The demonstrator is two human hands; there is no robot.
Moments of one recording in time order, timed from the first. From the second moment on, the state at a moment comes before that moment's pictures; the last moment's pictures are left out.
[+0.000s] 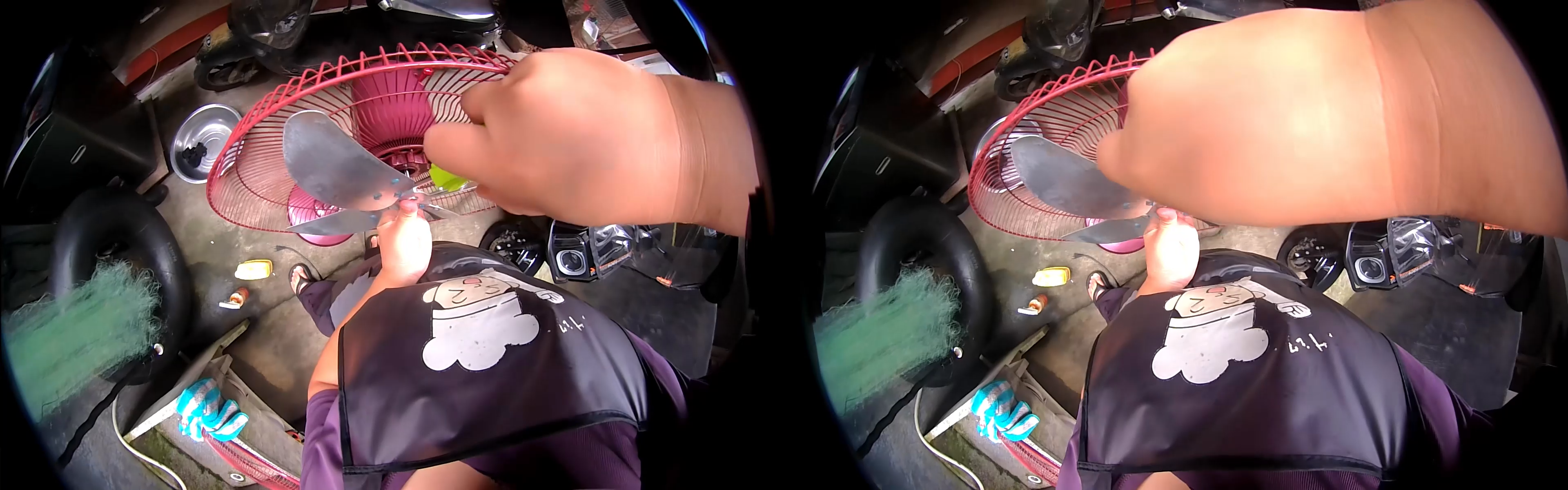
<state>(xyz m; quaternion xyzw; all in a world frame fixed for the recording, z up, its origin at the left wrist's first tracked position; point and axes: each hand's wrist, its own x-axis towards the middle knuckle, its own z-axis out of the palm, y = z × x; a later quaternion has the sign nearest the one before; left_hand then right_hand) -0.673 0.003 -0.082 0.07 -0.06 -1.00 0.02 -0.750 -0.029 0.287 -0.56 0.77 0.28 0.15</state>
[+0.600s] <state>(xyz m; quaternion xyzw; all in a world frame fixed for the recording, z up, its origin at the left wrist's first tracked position) -0.676 0.000 -0.072 0.10 -0.12 -0.99 0.04 -0.746 -0.014 0.293 -0.52 0.78 0.27 0.19</state>
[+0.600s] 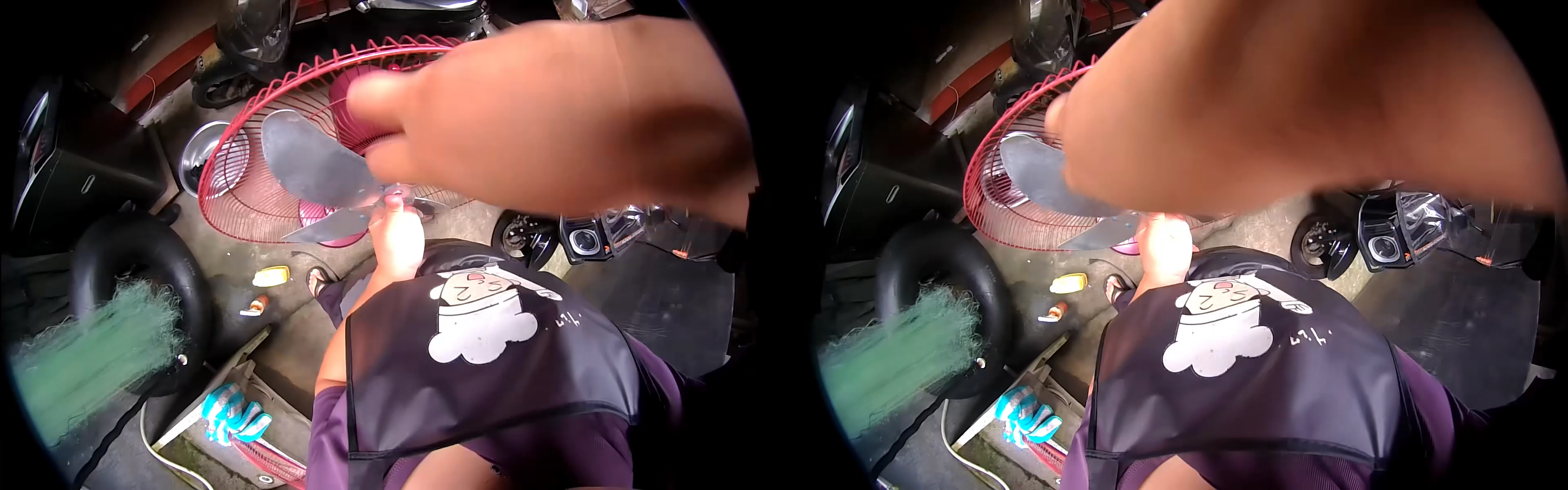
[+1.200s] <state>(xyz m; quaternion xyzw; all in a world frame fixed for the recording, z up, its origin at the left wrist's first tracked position) -0.673 0.006 -0.078 0.14 -0.12 -0.98 0.04 -0.778 -0.019 0.273 -0.77 0.56 0.27 0.14</state>
